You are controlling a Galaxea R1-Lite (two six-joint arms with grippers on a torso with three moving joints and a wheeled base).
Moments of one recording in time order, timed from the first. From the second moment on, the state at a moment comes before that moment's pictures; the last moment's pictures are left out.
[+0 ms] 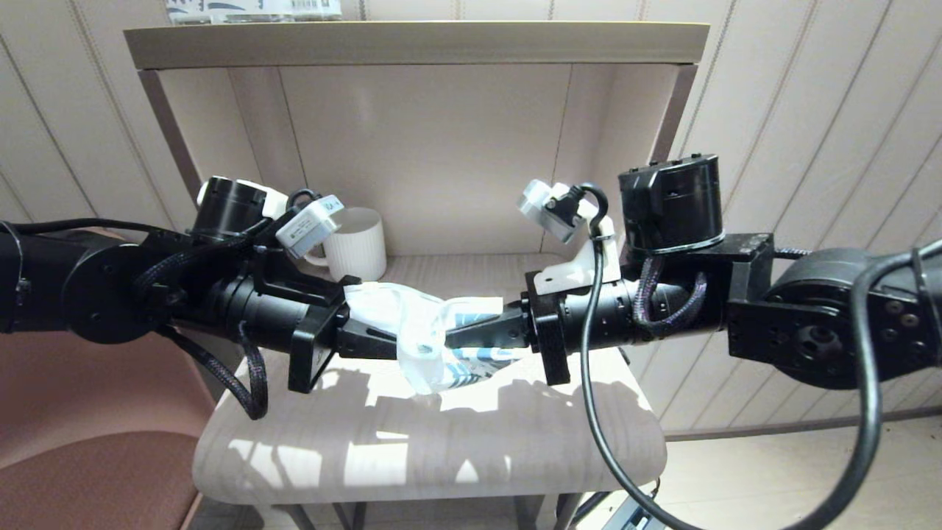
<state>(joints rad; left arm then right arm) -0.39 1.76 -1.15 0.04 -1.23 0.47 0.62 1.76 -1.20 -0.27 0.83 -0.02</state>
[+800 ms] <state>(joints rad) -0.34 1.76 -1.14 0.04 -1.21 0.47 0.61 1.67 -1.10 -0.28 0.83 -0.03</state>
